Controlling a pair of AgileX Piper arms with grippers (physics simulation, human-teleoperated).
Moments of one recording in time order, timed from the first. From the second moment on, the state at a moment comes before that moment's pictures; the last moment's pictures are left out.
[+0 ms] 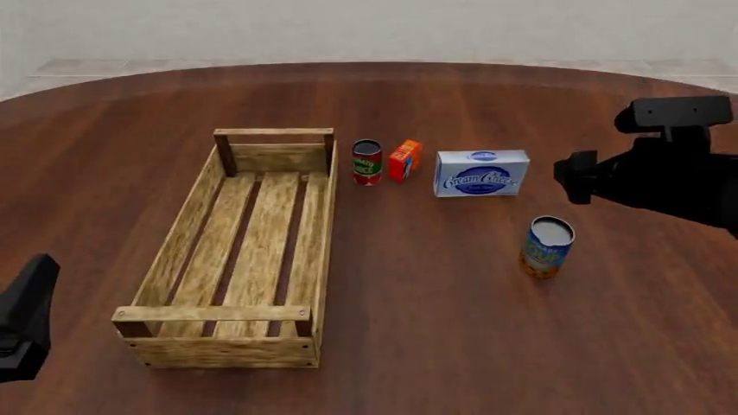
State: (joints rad) left arm 0.00 0.01 0.00 0.00 0.00; right arm 0.10 1.23 -0.66 0.04 0.01
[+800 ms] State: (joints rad) left arm 0.00 0.01 0.00 0.00 0.00; right arm 0.09 1.31 -0.59 -0.05 0.05
